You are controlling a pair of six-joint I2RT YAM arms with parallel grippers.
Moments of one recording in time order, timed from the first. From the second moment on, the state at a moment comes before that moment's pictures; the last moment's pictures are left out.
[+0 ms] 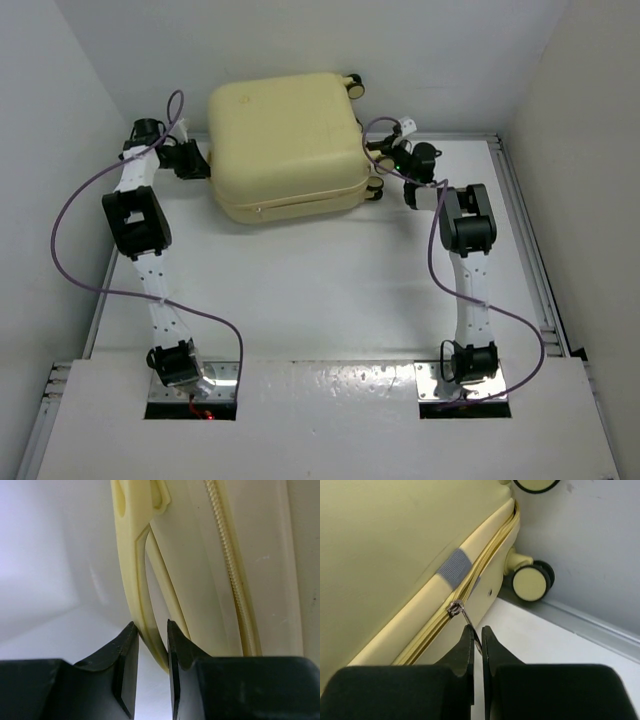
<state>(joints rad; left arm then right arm) 0.29 2.50 2.24 -0.75 0.71 0.07 0.08 2.47 1.54 0.98 -0.51 0.09</state>
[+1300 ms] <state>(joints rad) 0.42 1.79 1.70 -0.48 0.49 0.02 0.41 2.17 1.04 1.19 -0.42 0.21</state>
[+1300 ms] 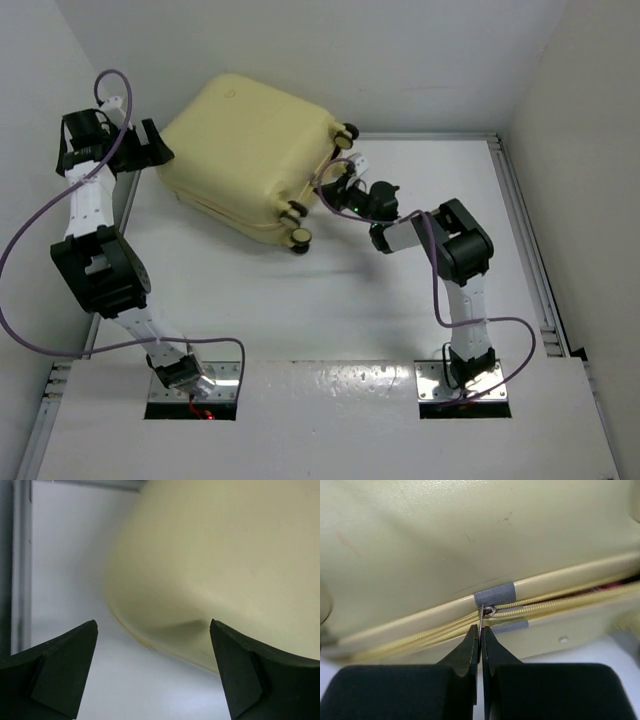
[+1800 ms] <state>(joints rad) 0.47 1.35 1.40 -0.67 0.72 0.14 0.69 1.97 0.88 1.08 -0.39 0.17</state>
